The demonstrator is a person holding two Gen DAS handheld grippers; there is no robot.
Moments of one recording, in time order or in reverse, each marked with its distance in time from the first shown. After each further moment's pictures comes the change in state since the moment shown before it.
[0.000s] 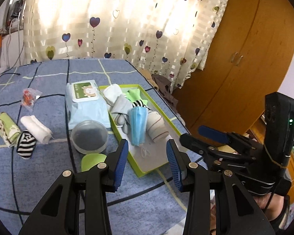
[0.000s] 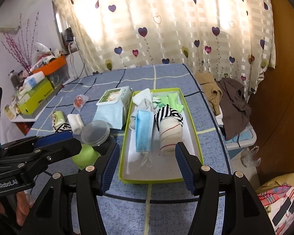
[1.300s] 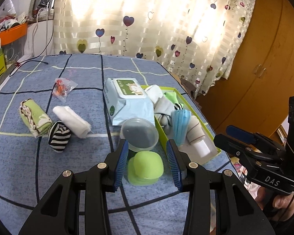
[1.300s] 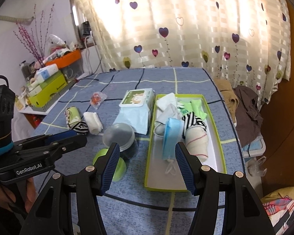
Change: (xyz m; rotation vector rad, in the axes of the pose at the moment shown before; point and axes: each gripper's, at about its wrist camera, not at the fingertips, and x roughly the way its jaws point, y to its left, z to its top) left arm -0.012 0.064 -0.006 -0.107 -0.020 0.133; right arm 0.012 0.044 0.014 -0.081 0.013 0.075
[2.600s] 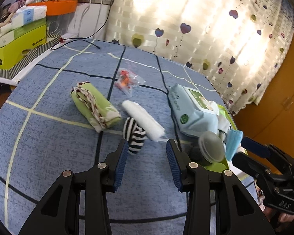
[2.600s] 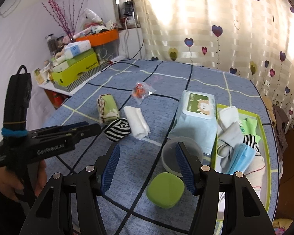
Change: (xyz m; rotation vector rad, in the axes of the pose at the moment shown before) left arm -0.011 0.127 -0.004 -0.229 -0.024 0.153; right arm 0.069 0.100 0.027 -0.195 0.084 0.161
